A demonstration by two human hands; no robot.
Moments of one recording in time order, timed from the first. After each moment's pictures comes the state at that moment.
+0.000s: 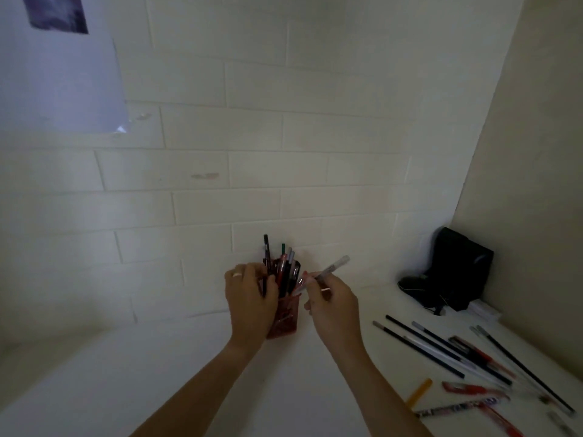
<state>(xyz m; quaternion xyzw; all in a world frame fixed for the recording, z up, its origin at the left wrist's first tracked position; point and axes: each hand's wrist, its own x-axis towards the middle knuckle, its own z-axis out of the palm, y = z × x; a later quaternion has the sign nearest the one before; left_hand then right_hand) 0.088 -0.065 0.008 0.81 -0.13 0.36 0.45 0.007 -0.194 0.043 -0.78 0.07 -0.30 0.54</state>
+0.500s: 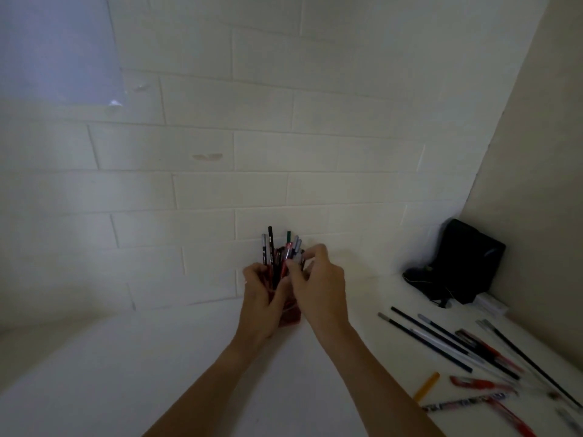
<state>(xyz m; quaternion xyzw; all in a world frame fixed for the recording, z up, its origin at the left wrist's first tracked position) 0.081 -0.064 -0.021 0.75 -0.18 0.14 0.61 0.035 -0.169 0.051 -0.87 0.08 -0.33 0.37</state>
